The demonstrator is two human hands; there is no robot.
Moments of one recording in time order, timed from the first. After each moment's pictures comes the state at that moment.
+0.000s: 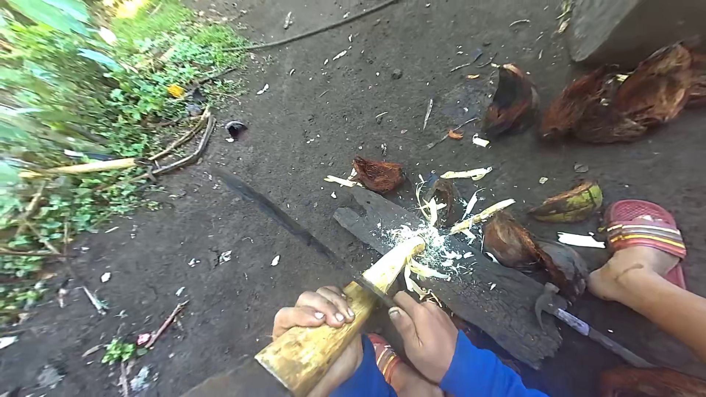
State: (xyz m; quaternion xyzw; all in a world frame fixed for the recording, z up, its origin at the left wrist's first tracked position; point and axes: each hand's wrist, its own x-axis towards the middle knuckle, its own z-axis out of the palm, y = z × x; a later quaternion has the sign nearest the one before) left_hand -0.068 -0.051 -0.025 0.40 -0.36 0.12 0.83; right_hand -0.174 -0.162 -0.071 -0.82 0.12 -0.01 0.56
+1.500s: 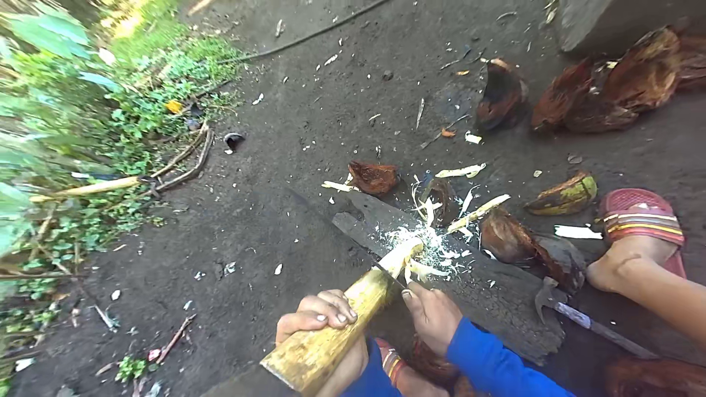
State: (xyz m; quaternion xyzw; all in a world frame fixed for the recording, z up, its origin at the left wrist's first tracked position) left_hand -0.070 -0.063 -0.021 0.42 -0.37 0.12 0.82; right_hand -0.167 -0.179 -0.095 -0.82 0.17 0.06 0.54
